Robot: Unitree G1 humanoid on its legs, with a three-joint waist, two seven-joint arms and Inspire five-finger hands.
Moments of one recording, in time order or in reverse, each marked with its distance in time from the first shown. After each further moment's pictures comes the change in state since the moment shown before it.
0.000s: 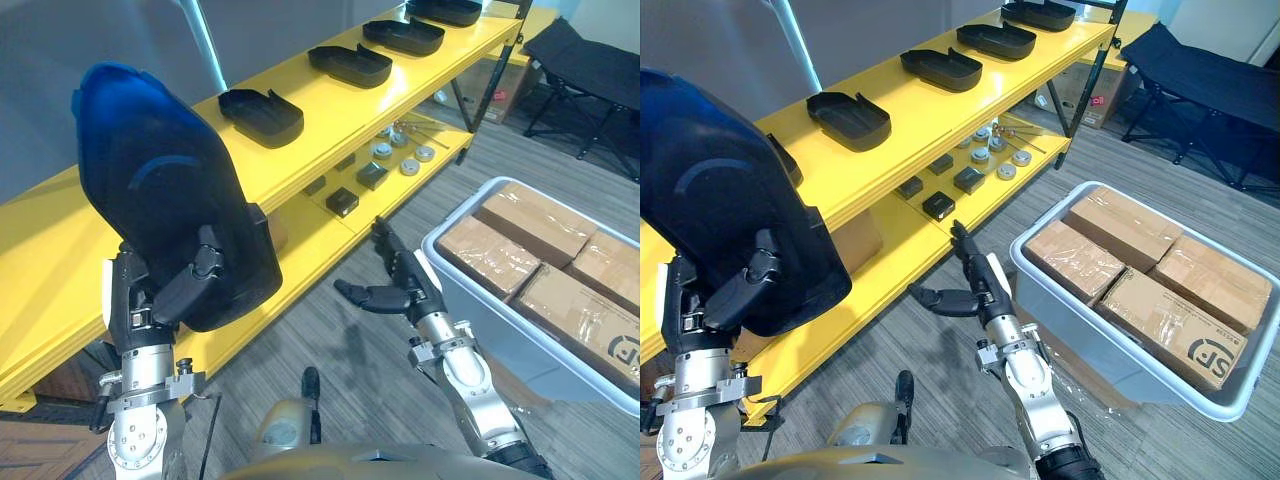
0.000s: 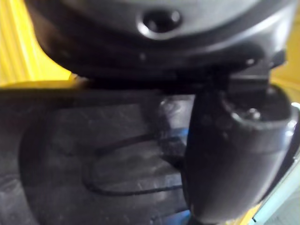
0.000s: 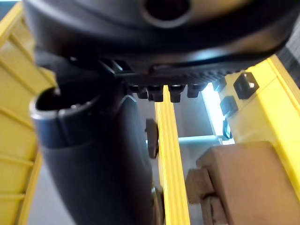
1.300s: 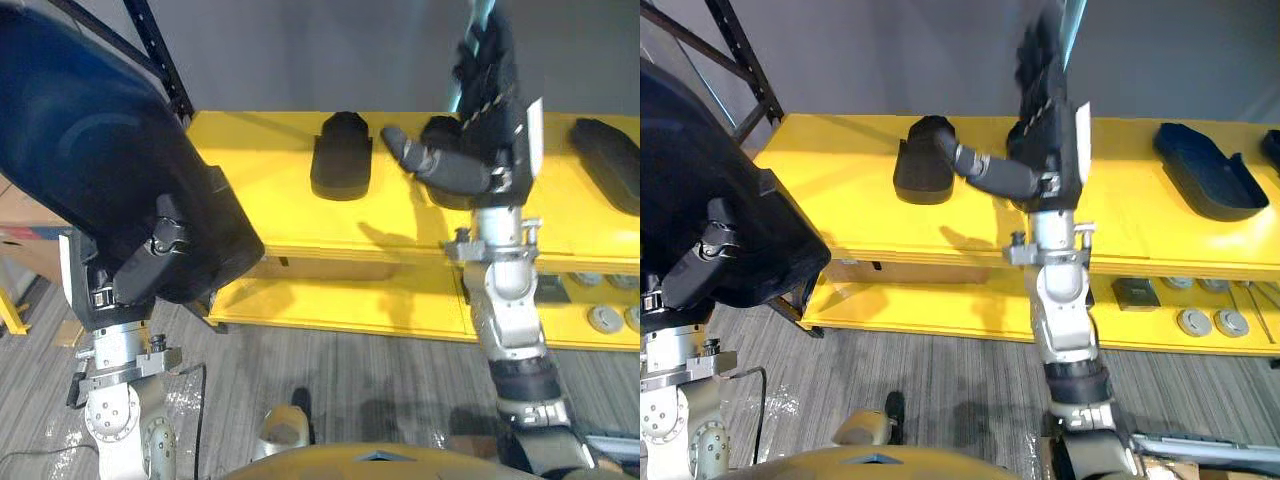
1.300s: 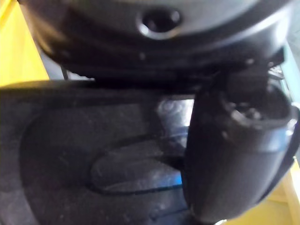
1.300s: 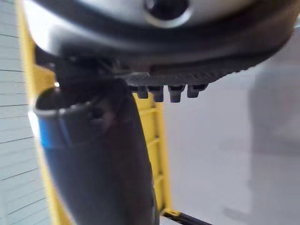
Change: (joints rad) left arm -0.148 0.010 0.121 -0.012 -0.164 -0.005 -0.099; right arm -0.313 0.025 -0.245 -0.170 0.086 -0.111 -0.115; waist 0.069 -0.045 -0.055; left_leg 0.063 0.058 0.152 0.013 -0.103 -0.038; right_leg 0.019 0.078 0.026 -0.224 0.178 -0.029
